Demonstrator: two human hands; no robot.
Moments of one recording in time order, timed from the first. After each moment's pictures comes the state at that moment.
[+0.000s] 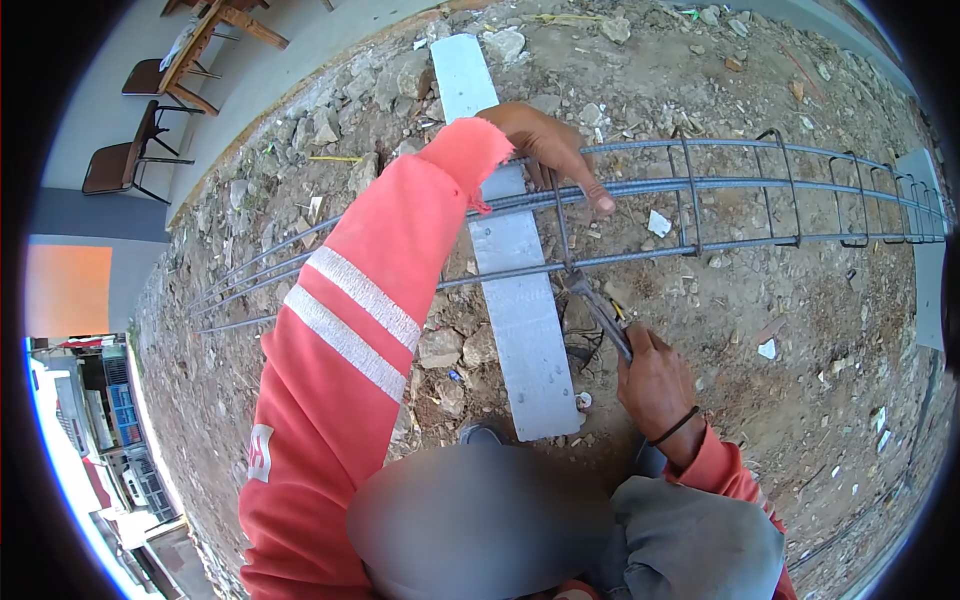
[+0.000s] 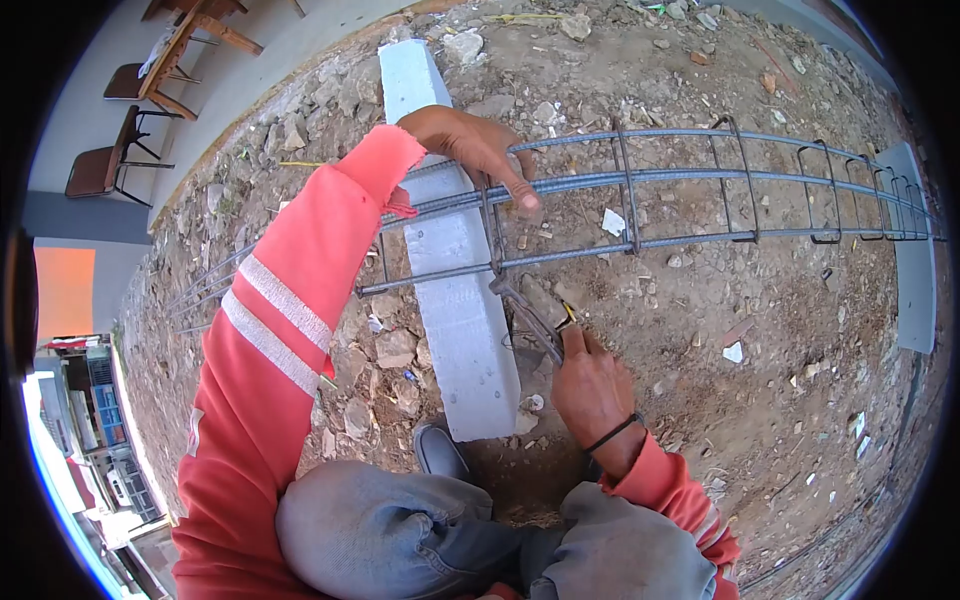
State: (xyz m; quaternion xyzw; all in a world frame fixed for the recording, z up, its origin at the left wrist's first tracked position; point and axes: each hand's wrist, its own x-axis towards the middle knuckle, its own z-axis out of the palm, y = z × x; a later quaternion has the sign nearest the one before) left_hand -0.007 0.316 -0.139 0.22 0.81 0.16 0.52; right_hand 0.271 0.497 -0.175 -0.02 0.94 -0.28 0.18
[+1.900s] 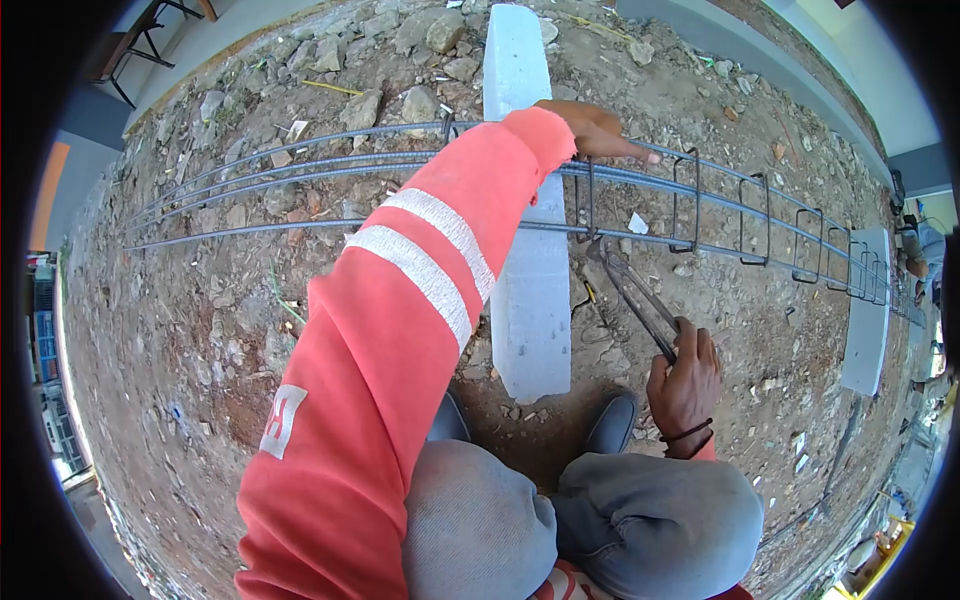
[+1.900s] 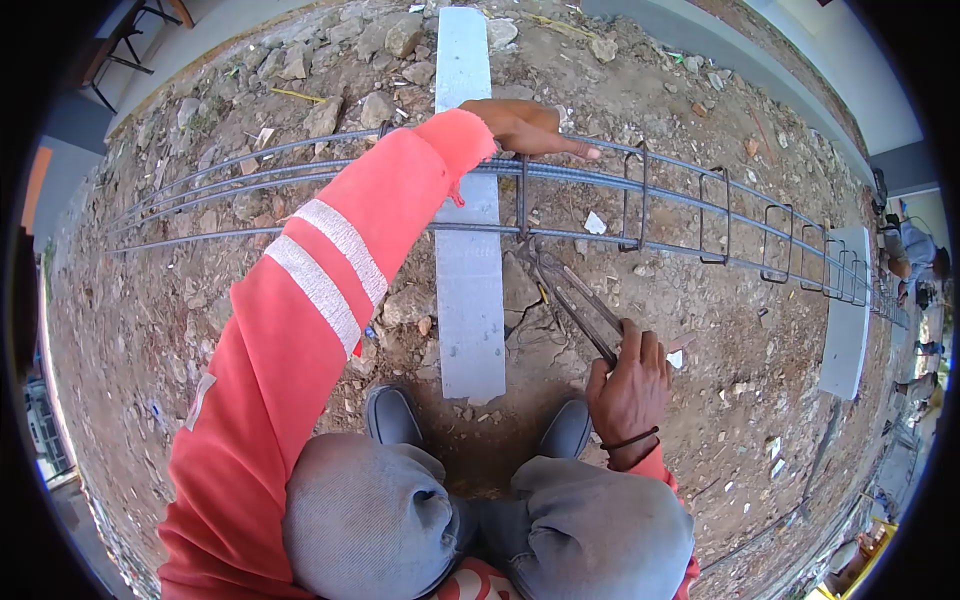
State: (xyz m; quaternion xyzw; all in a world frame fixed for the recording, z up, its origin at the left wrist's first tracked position) left_hand 0.022 0.310 -0.147 0.22 0.93 0.18 0.24; right_hand 0.306 0.535 -0.142 -0.07 0.99 -0.11 -0.01
